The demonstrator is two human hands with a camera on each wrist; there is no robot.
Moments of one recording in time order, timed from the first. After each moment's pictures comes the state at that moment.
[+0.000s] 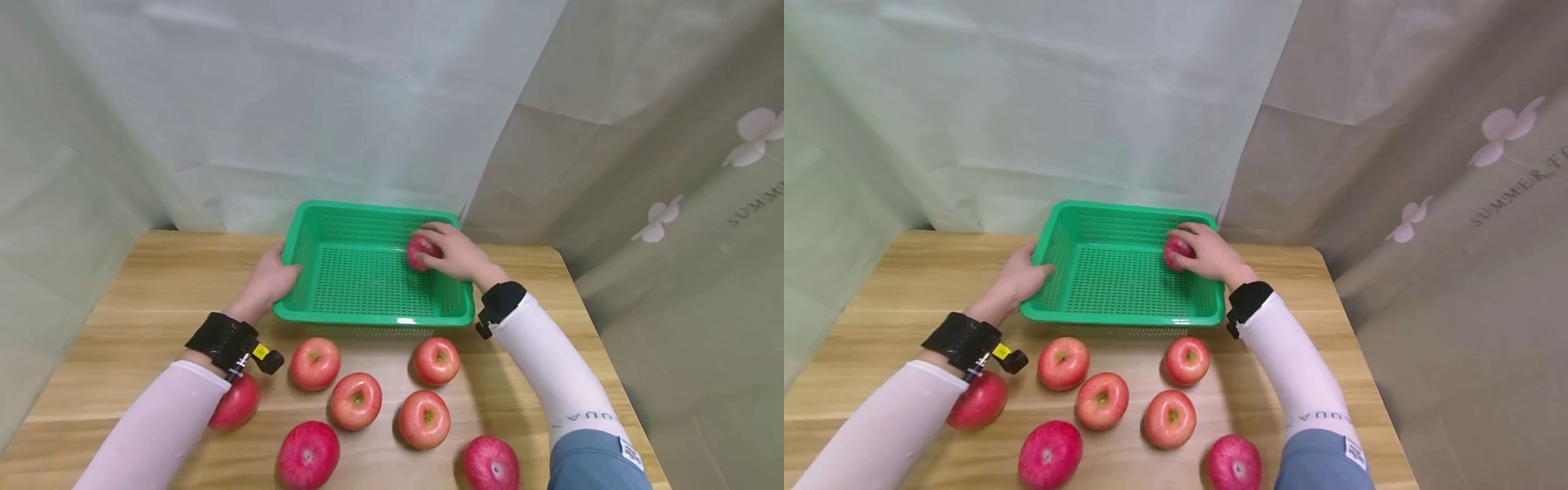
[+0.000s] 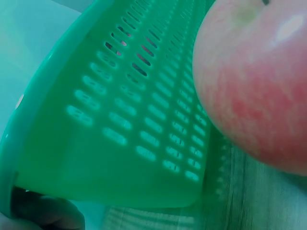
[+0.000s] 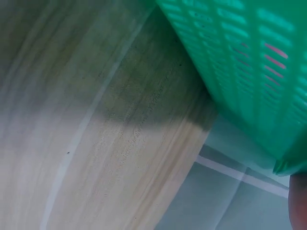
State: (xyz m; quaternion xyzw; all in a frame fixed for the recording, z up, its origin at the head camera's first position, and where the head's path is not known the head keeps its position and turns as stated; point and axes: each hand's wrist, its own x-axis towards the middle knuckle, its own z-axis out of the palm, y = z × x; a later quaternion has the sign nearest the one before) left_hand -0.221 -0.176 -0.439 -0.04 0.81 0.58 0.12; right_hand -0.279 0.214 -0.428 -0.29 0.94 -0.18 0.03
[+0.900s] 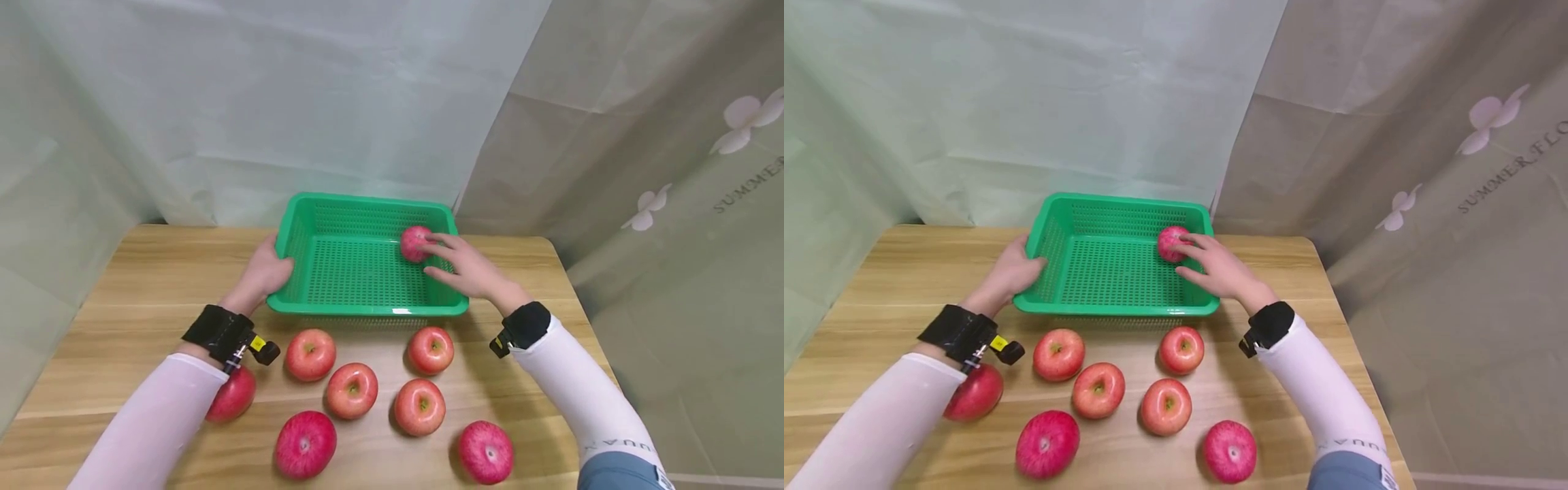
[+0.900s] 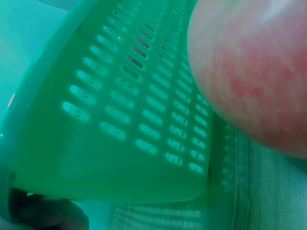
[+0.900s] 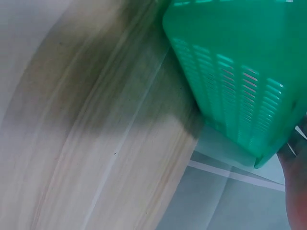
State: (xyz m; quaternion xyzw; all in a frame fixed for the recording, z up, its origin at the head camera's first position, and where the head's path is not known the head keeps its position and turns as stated) left_hand -0.226 -0.179 -0.433 -0.02 0.82 0.56 0.12; right_hand -0.230 0.234 -0.423 -0.33 0.93 -0.19 0.00
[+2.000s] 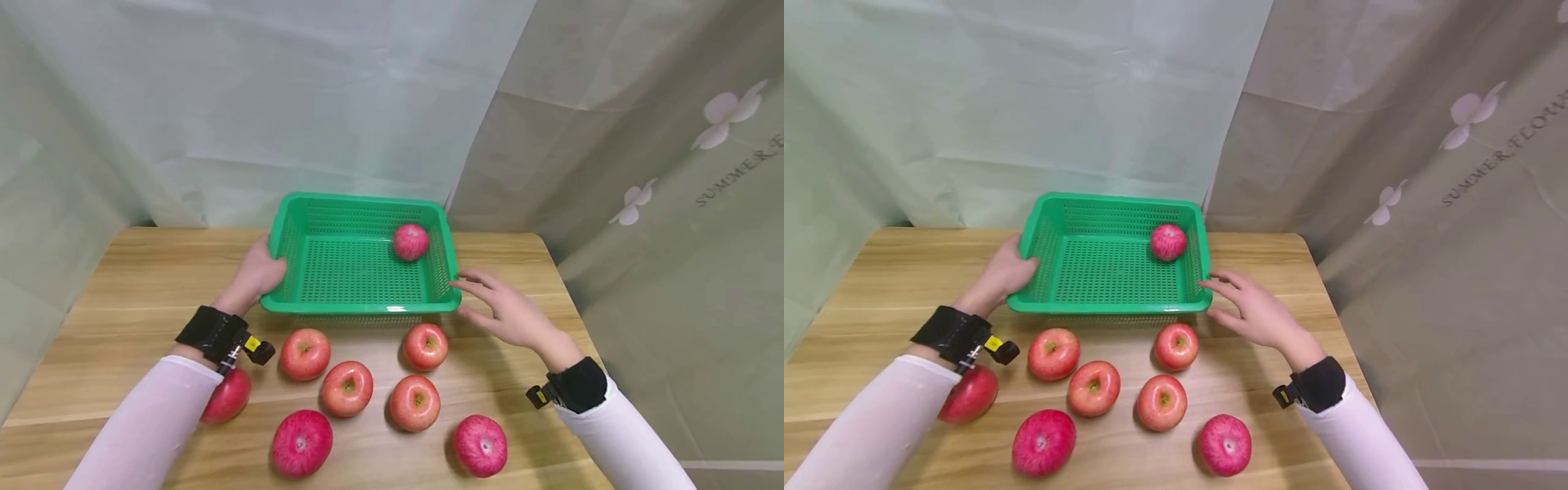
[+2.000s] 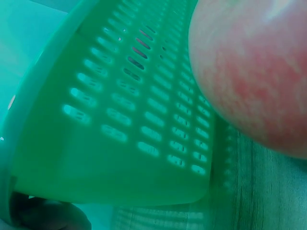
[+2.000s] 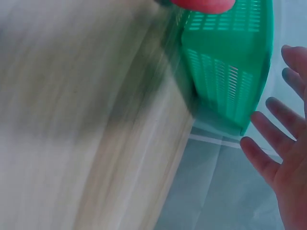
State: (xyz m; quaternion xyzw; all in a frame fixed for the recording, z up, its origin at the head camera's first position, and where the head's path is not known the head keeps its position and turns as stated) left_hand -0.228 -0.180 -0.433 0.00 0.83 0.54 0.12; right_hand -0.131 0.291 -0.417 -0.29 0.94 -0.20 0.00
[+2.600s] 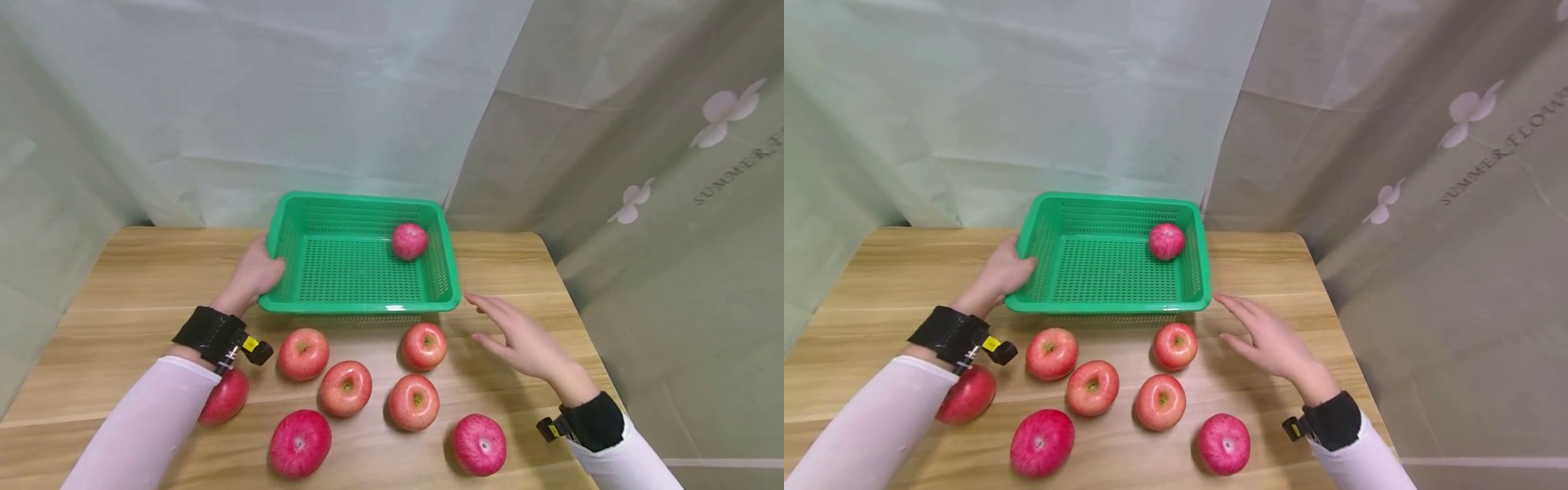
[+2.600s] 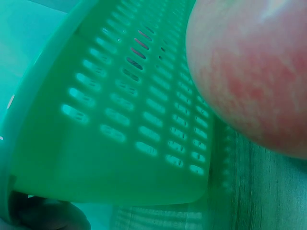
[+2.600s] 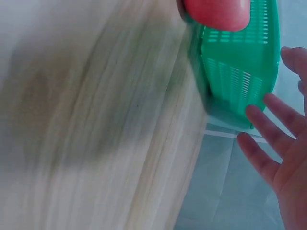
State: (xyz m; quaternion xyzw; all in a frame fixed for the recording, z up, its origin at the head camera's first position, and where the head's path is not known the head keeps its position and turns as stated) left_hand -0.228 -0.180 -0.434 -0.01 0.84 0.53 0.12; right_hand -0.084 0.305 -0.436 -0.26 0.94 -0.23 -0.01
